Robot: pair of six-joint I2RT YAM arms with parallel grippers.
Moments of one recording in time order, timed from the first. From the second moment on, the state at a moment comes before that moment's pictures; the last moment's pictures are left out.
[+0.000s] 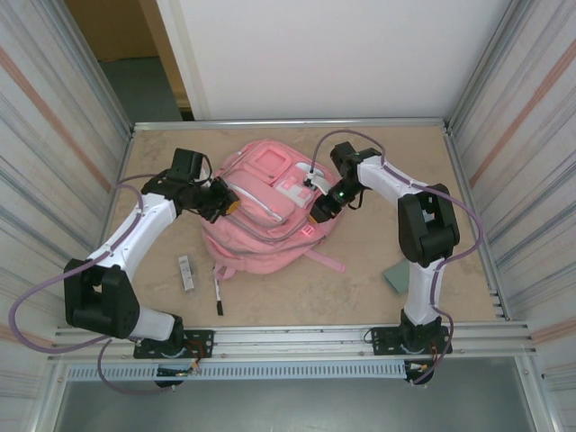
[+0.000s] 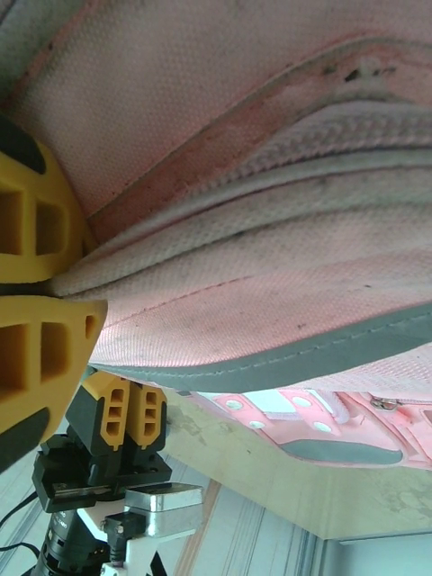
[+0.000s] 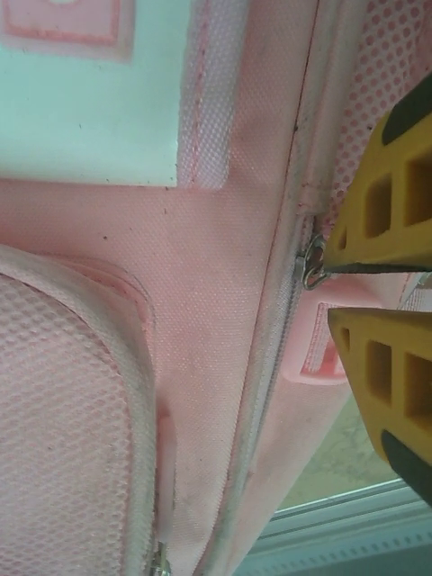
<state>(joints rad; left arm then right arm) -0.25 1.41 1.13 -0.69 0.48 -1.01 0.39 1.98 1.52 -1.03 -0.68 -0.52</state>
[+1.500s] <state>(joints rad) -0.24 1.45 1.13 -0.69 0.56 -0.98 0.49 1.59 0.82 -0.03 -0.25 -0.58</state>
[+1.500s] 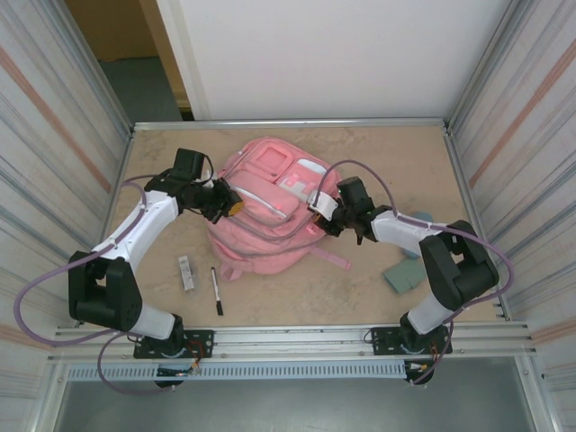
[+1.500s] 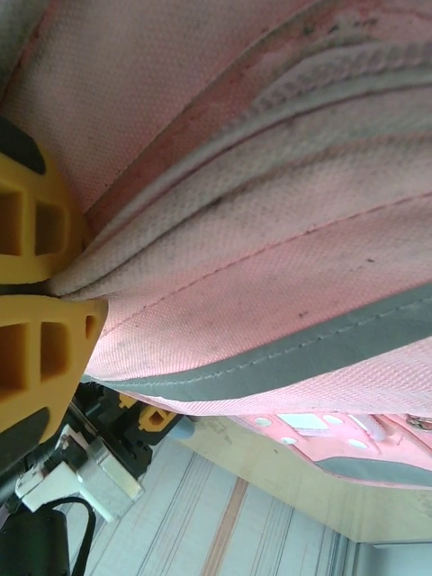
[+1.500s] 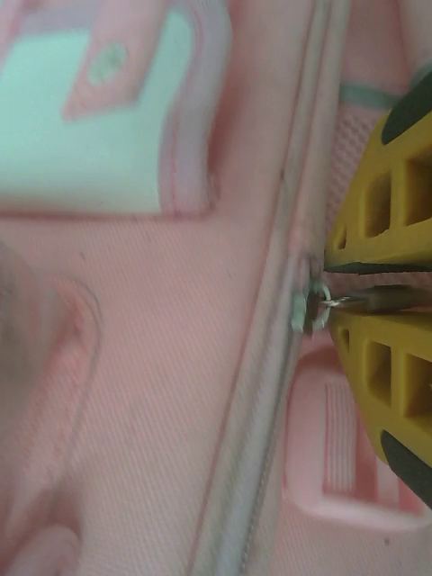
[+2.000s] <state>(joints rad) -0.24 1.45 1.10 -0.61 0.57 -1.03 0.46 1.55 1.02 -0.38 -0.28 -0.49</state>
